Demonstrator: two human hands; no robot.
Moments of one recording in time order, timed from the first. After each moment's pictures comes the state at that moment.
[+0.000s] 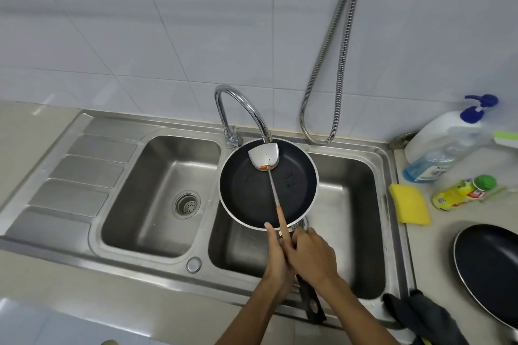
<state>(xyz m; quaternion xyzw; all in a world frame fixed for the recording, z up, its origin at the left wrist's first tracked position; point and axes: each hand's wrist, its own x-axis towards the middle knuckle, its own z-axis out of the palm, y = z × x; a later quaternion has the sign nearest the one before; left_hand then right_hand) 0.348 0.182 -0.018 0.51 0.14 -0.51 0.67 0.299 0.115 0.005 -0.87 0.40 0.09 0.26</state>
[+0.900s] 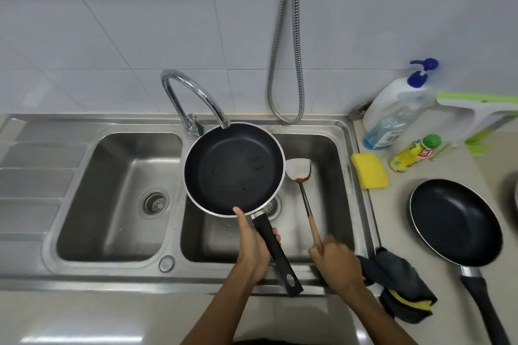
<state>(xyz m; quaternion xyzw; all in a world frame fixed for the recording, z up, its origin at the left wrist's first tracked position) 0.349 0.178 -0.024 0.50 0.20 -0.52 0.66 0.183 0.090 -0.026 -0.81 0.52 0.09 0.28</state>
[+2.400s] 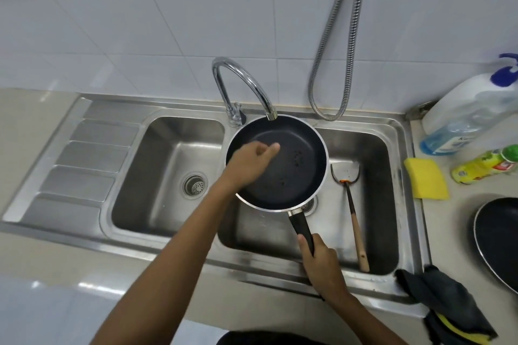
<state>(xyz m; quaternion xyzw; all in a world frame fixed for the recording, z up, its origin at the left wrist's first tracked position) 0.513 0.158 0.079 0.87 -0.28 -0.30 0.28 0.253 0.155 -0.066 -0.75 0.47 0.02 0.46</state>
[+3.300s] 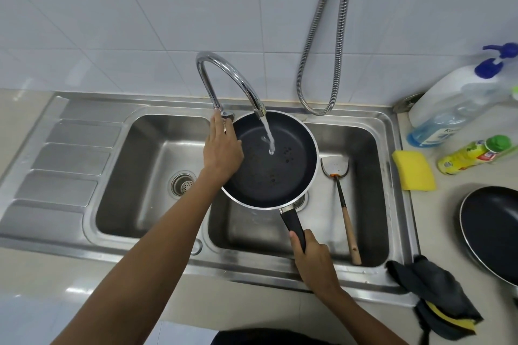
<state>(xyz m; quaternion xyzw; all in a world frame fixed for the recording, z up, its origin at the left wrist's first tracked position) 0.565 0.151 0.016 0.92 -0.38 -0.05 0.10 0.255 0.157 -0.065 -0.77 0.48 0.00 0.42</state>
